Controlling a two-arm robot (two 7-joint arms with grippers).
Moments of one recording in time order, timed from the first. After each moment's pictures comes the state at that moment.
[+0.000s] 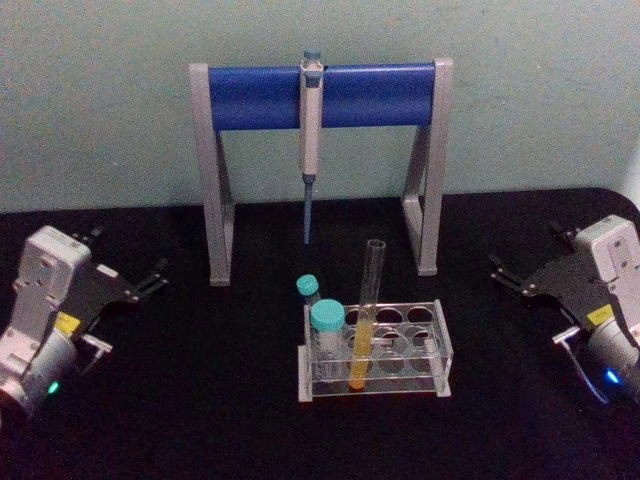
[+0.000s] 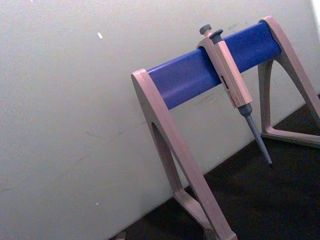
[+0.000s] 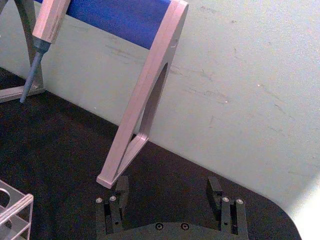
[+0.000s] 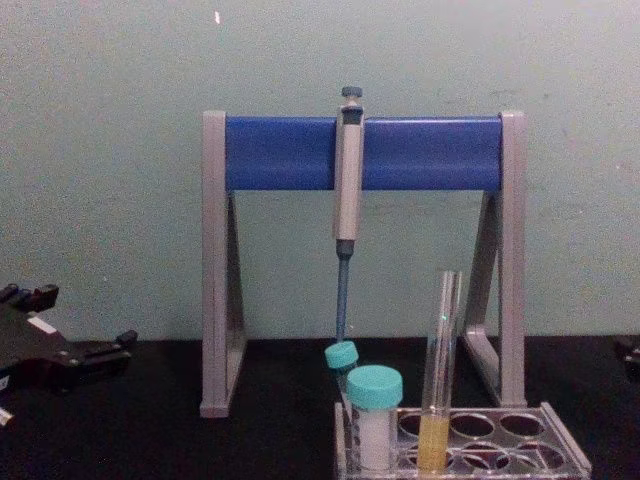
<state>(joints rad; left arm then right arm) -0.20 0.60 0.45 -1.41 -0.25 -0.12 0.03 0.20 0.60 -0.45 -1.41 0.25 -0.12 -0.03</state>
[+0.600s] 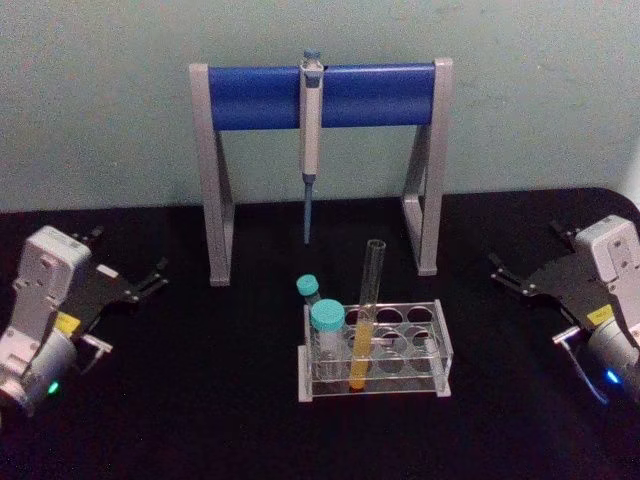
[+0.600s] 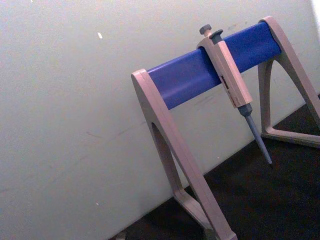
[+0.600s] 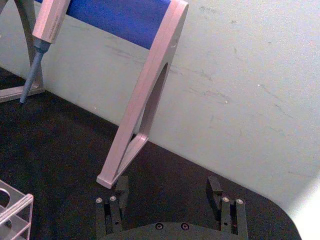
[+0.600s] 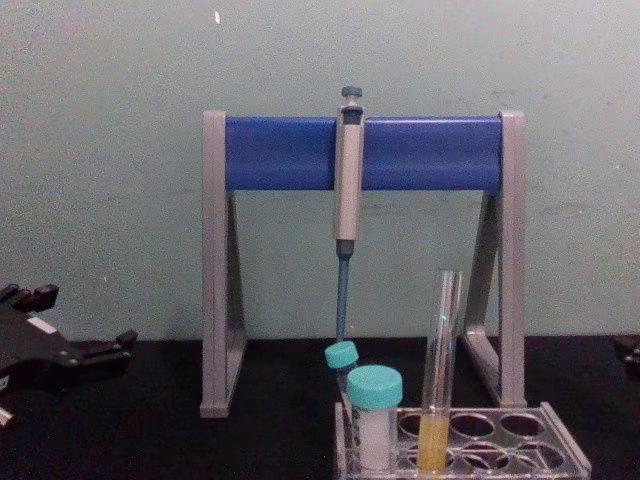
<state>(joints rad) -0.20 0.60 0.45 -1.41 -0.25 -0.12 0.03 0.20 0.60 -0.45 -1.41 0.25 -0.12 -0.03</state>
